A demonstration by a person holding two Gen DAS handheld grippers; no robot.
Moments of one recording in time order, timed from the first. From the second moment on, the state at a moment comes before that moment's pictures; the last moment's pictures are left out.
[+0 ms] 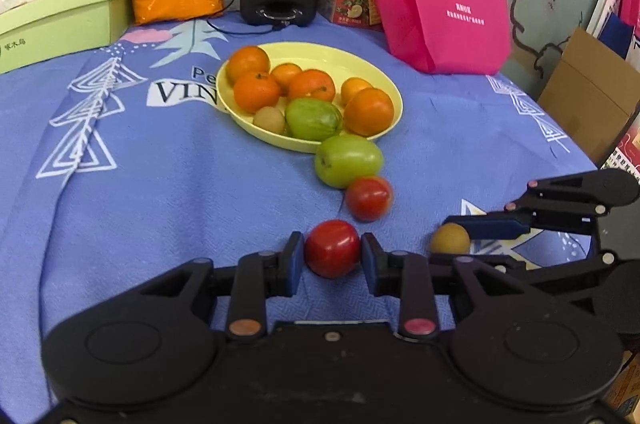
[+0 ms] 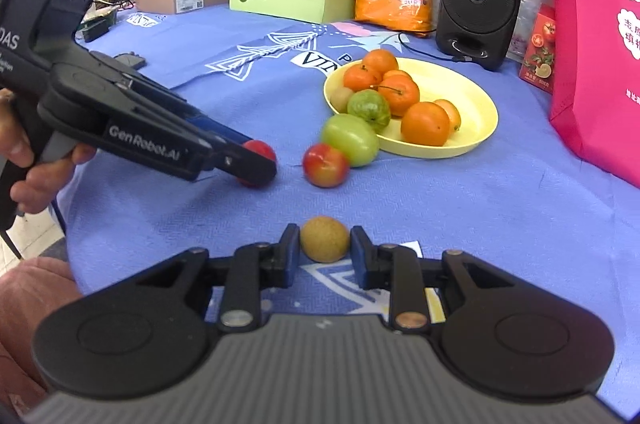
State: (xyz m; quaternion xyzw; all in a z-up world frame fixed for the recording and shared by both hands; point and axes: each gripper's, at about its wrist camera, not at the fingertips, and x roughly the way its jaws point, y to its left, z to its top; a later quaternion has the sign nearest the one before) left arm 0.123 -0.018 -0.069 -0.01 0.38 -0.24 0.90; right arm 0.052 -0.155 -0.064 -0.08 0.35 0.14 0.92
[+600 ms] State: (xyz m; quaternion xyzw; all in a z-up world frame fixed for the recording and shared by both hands) left arm 0.113 -0.012 -0.053 -0.02 0.35 -0.24 0.90; right arm 0.054 -0.157 -0.060 -0.08 0.34 0.14 0.93
